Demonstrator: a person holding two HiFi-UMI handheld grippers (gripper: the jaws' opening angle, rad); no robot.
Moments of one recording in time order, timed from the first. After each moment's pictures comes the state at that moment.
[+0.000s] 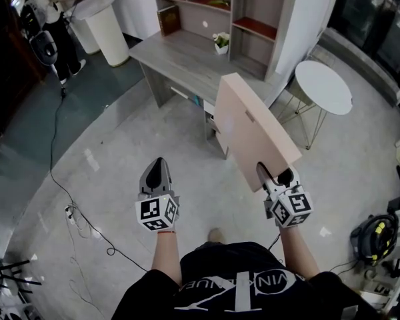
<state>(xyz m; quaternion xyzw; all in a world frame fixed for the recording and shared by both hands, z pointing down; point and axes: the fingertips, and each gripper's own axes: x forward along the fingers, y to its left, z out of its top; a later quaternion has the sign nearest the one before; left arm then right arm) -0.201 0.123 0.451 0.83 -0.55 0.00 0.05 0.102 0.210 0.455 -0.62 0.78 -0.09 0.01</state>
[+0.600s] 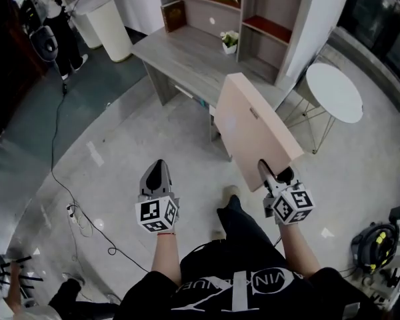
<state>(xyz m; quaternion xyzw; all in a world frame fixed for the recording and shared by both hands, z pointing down) -0.201 0.065 0.472 0.82 -0.56 0.02 0.06 0.115 0.132 0.481 -0.61 0.77 -0.15 0.04</state>
